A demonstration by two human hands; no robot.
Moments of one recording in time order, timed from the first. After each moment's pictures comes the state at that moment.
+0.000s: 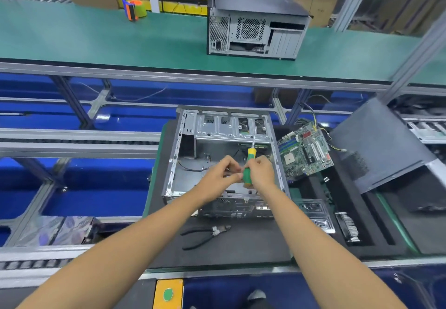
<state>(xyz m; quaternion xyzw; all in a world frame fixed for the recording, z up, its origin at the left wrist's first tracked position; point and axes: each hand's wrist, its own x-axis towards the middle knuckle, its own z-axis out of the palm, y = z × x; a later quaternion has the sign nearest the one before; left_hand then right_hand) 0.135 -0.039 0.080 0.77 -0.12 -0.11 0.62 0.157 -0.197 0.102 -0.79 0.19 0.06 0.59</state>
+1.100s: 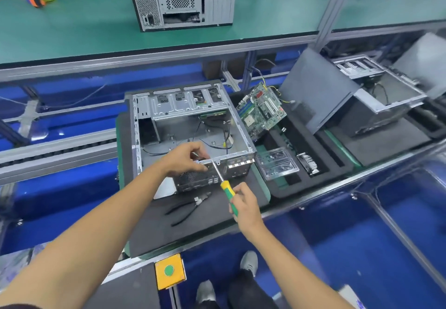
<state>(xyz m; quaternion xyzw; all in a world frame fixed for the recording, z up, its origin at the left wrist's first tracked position) 0.145 -0.016 0.075 0.84 -0.24 -0.24 0.43 -0.044 -0.200 0.039 -0.72 0.18 0.00 0.67</state>
